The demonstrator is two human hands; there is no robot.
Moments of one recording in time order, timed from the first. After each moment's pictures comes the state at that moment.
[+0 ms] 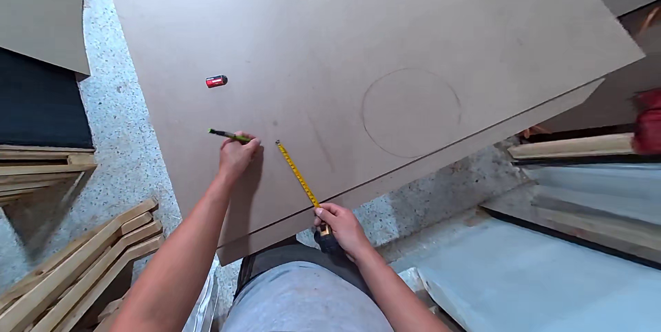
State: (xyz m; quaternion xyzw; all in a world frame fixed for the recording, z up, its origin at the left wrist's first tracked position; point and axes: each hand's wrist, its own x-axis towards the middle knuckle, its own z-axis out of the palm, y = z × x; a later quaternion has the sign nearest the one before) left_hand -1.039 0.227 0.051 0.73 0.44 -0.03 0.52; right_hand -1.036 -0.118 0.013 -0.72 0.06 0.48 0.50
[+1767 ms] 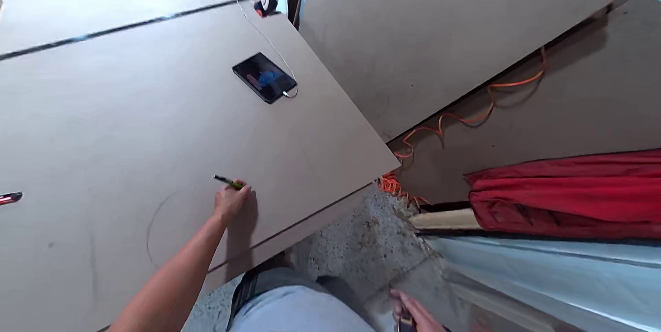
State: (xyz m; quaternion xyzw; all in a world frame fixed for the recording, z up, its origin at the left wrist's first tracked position) left_hand -0.586 -0.166 0.028 0.78 0.40 -0.07 0.48; right_hand -0.617 -0.736 0.072 -0.72 0.23 0.31 0.58
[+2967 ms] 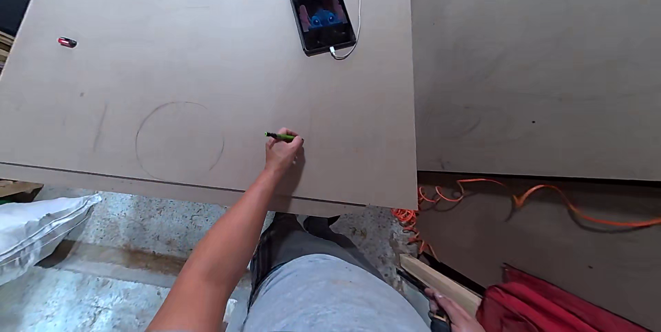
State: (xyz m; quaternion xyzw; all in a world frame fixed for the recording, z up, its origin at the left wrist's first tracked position) left_hand -0.431 -0.336 0.043 0.62 0.55 0.13 0.54; right_hand -0.266 -0.893 0.036 -0.81 0.08 0.47 0.34
